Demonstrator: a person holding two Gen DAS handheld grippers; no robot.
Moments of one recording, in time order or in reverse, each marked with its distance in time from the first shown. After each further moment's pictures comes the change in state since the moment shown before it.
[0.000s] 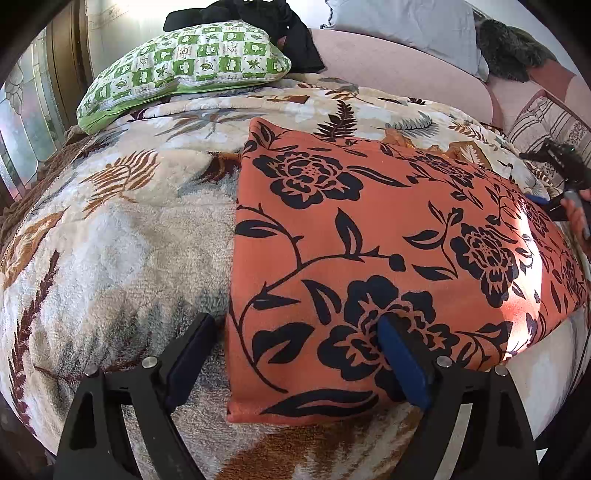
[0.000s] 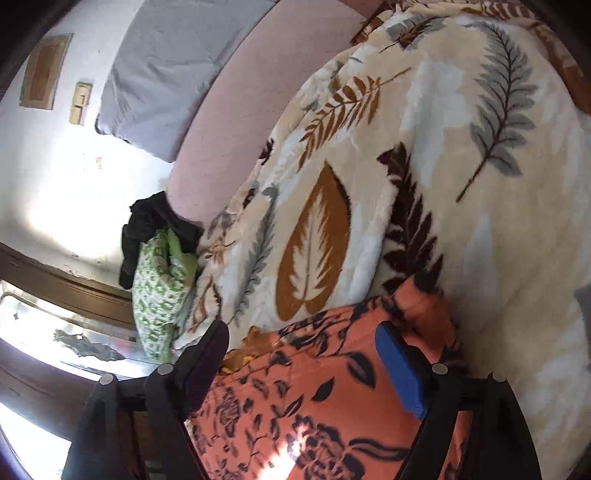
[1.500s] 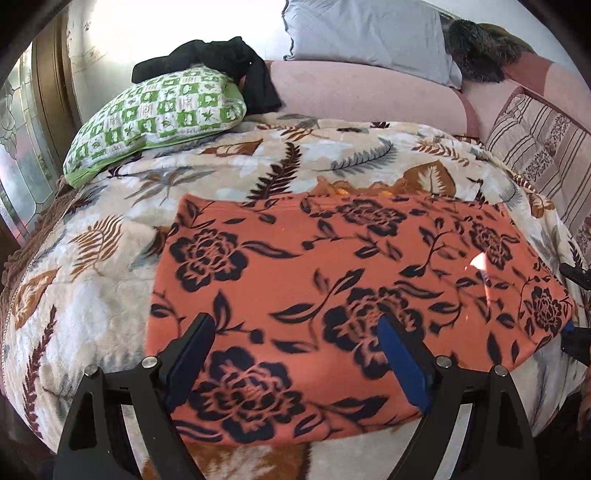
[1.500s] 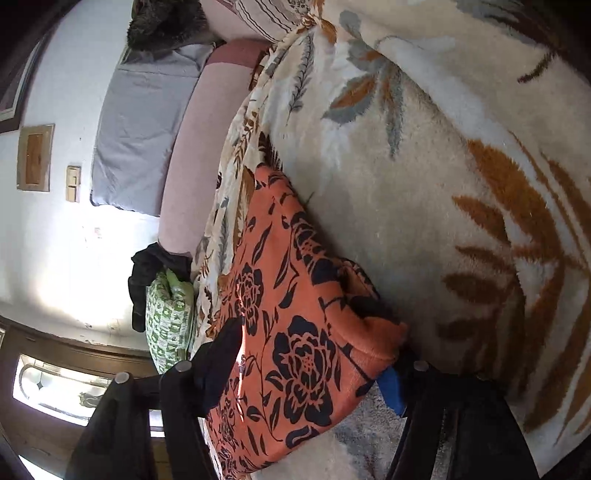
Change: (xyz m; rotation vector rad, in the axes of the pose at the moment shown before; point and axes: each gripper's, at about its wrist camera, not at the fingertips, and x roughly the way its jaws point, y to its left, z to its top) left arm -0.031 -0.094 0.039 0.056 -0.108 0.008; right arm -0.117 -0.064 -0.183 0.230 -0.230 0.113
